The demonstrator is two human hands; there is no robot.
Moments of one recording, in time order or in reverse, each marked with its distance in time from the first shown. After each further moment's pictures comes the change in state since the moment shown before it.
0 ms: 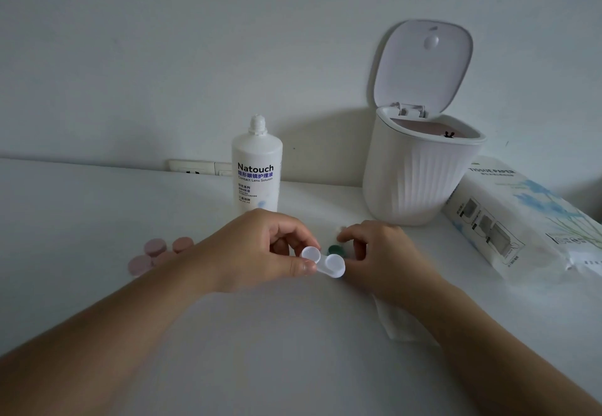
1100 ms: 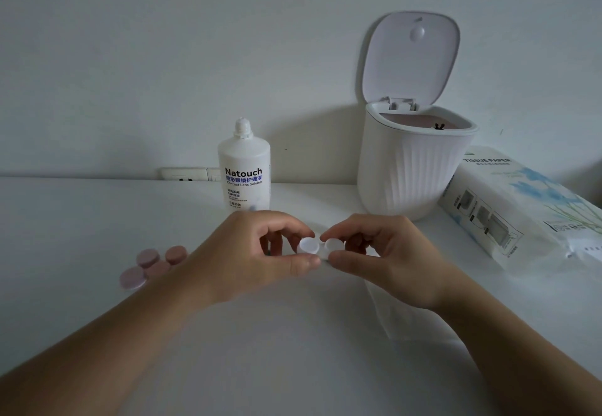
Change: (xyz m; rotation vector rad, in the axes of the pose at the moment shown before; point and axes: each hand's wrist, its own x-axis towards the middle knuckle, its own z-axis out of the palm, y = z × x) left_hand 0.000 0.000 0.006 0.119 0.211 0.084; right_hand -0.018 -0.003 -0.023 0.628 -0.073 -0.234
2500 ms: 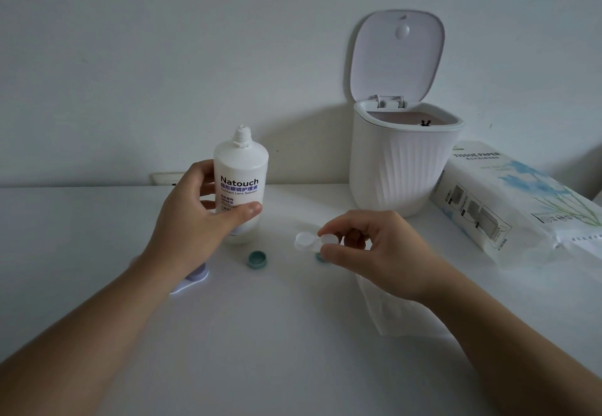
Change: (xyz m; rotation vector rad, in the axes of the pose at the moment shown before) left_hand 0.010 -0.025 -0.028 0.008 0.532 -0.177; right_hand 0.001 0.000 0.001 -0.094 0.085 0.060
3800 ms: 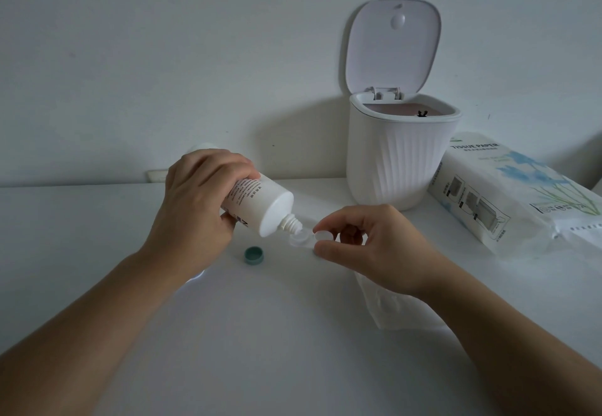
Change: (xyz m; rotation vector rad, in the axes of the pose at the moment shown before) left_hand 0.005 0.005 0.004 0.570 0.022 0.671; right_hand -0.001 -0.002 0.002 -0.015 -0.001 -0.012
